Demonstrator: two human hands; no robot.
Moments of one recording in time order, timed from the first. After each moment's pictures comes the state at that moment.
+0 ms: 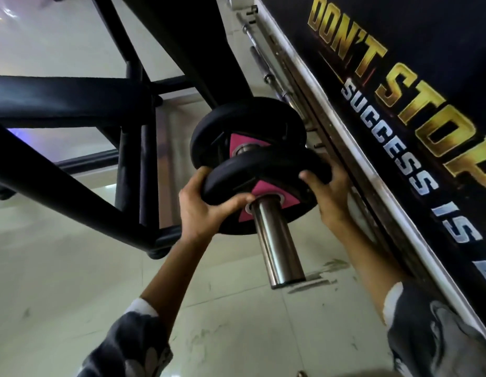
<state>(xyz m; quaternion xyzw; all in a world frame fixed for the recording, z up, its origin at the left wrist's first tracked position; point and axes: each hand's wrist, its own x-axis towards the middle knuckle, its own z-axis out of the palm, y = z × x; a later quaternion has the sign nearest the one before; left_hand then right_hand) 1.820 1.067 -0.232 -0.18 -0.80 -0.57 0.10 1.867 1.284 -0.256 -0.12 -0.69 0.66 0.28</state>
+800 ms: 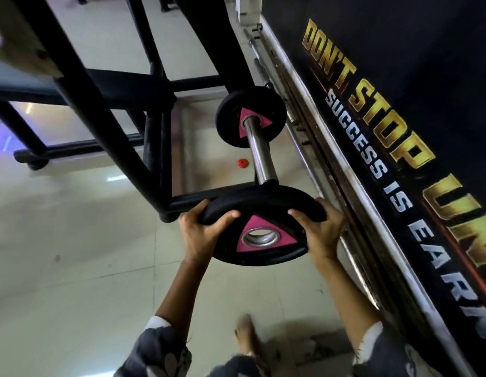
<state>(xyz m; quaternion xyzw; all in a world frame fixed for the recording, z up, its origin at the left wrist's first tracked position) 2.072 0.973 -0.140 -0.11 -0.77 -0.62 0.12 2.131 1.170 -0.139 -0.17 -0.73 0.58 0.32</state>
